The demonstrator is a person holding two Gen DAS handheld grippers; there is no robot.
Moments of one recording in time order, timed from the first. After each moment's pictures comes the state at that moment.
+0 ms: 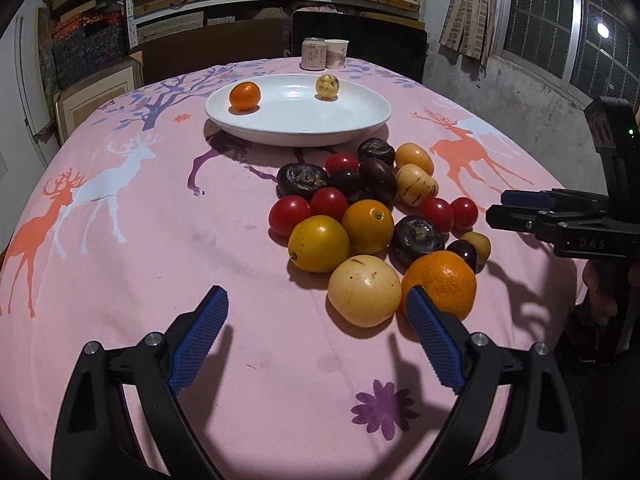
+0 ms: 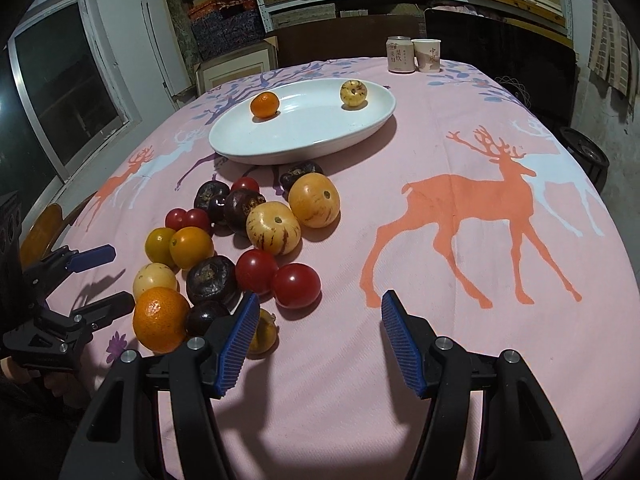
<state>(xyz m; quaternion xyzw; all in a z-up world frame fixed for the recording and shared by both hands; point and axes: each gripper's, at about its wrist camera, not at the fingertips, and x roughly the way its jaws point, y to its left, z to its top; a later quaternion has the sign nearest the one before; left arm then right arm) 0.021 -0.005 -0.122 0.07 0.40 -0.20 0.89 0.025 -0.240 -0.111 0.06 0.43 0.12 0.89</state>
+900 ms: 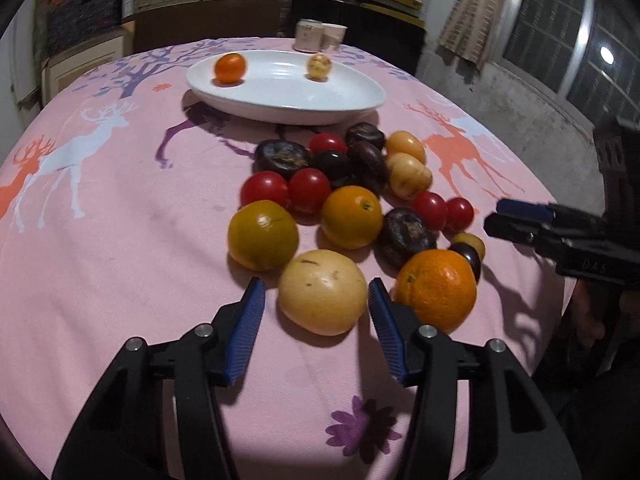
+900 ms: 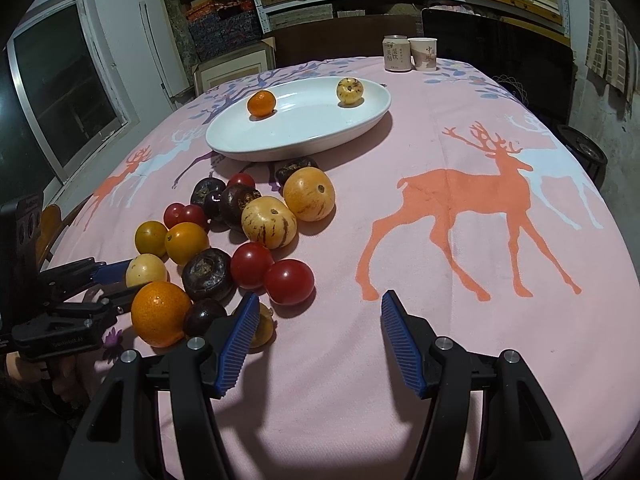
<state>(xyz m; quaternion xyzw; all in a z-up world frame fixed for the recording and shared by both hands) 0.034 -0.015 -0.144 0.03 0.43 -0.23 0.87 0.021 -0.242 -0.115 0.06 0.43 0.12 0.90</state>
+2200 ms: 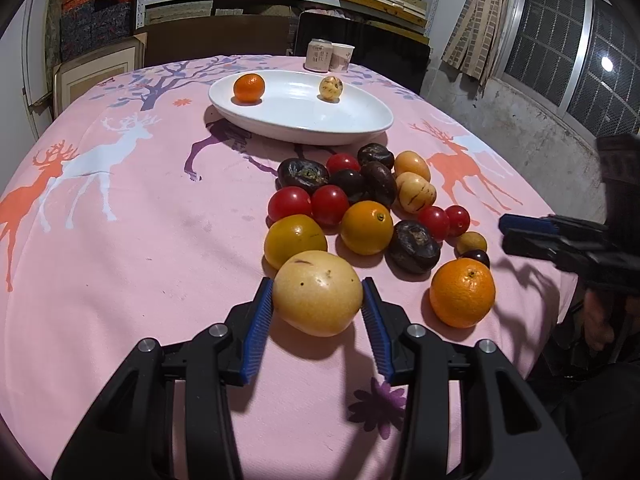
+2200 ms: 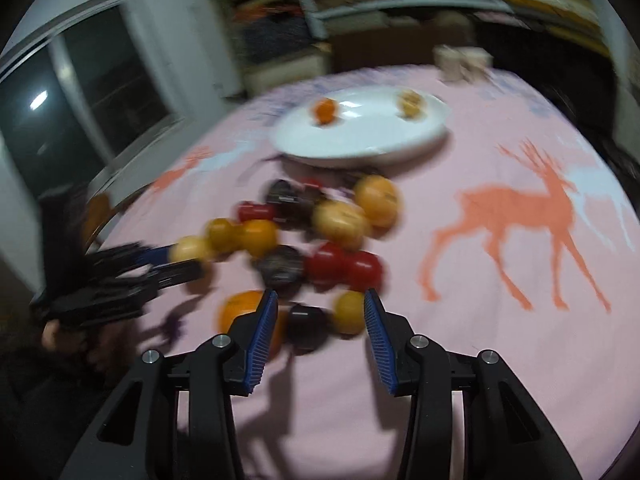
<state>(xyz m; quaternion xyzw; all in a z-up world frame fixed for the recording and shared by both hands) 0.025 0.010 -0.130 0.01 0.41 -0.21 0.89 -0.002 -0.221 -0.094 0.05 0.39 0.24 0.89</state>
